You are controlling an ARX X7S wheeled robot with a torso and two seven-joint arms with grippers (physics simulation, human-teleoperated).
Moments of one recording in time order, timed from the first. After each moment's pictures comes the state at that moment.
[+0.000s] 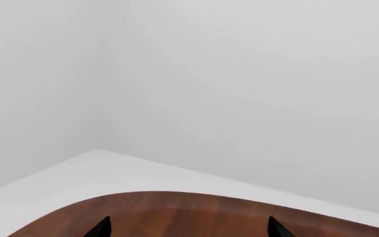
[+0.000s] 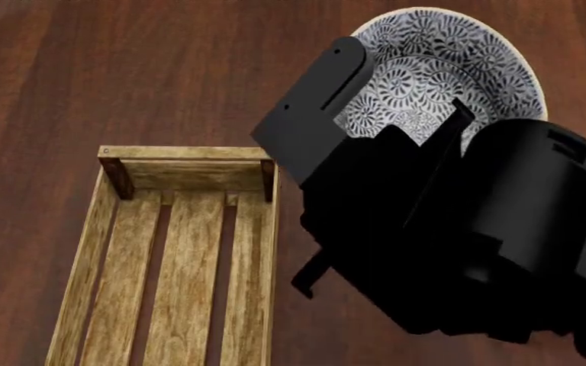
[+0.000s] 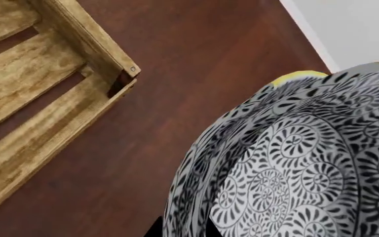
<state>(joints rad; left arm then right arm) -0.35 -0.48 -0.04 0.64 -0.64 -0.41 -0.58 1.66 0.55 -1.30 -0.07 1.46 1.21 0.70</state>
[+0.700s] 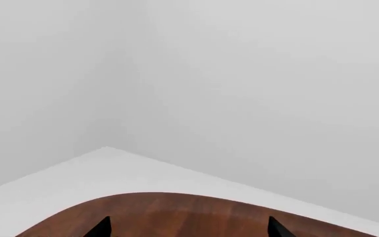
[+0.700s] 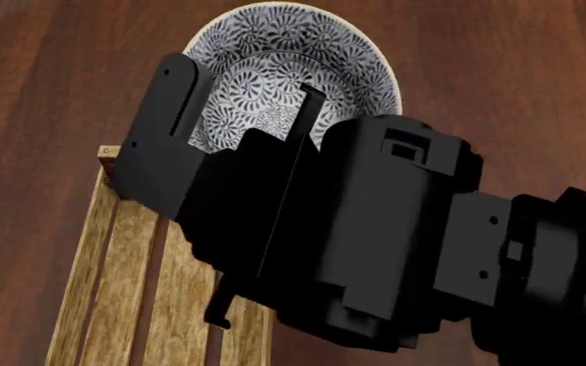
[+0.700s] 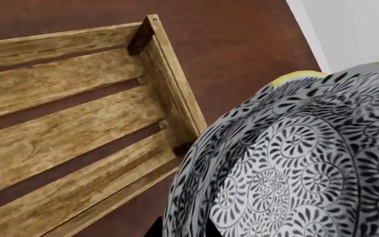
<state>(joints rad) -0.34 -0.50 -0.10 0.59 -0.68 -0.38 -0.57 1.77 0.36 -1.43 -0.12 1.30 1.18 0.41</state>
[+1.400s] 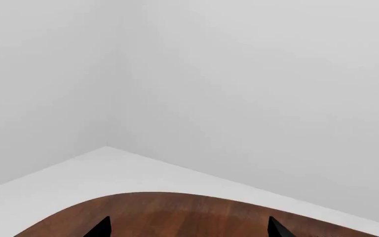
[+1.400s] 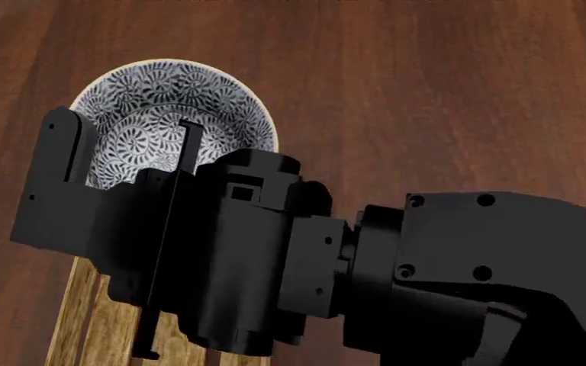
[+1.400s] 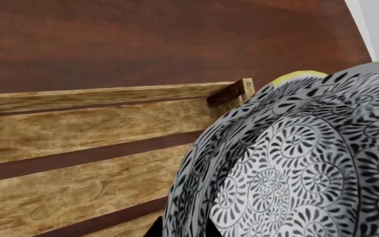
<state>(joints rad) -0.34 -0.50 -0.10 0.58 -0.67 -0.37 -0.56 1.74 0.14 -1.61 0.07 1.06 0.97 0.05</state>
